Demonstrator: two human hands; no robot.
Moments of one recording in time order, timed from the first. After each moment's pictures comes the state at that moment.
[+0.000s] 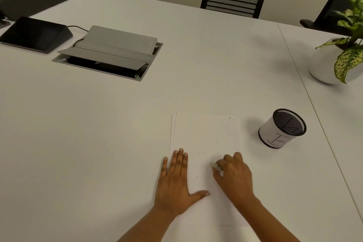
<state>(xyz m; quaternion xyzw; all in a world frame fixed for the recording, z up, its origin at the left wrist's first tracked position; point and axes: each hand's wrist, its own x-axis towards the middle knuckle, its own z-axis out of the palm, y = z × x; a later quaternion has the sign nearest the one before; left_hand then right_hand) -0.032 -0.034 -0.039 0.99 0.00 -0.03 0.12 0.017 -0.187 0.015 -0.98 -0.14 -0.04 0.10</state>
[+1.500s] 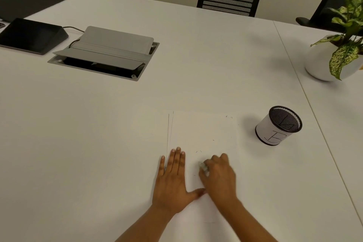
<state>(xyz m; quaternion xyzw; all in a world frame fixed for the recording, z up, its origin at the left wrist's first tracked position) -0.032 -0.034 -0.039 0.99 0.00 -0.02 0.11 0.003 -0.158 0.009 -0.98 -0.09 -0.03 0.16</state>
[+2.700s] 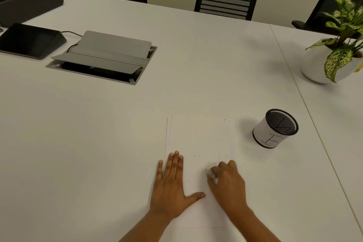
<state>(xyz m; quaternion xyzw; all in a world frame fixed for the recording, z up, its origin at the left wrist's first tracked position) -0.032 -0.034 -0.044 0.99 0.00 -0.02 0.14 0.002 -0.185 0.006 -0.98 -0.10 -0.02 0.14</state>
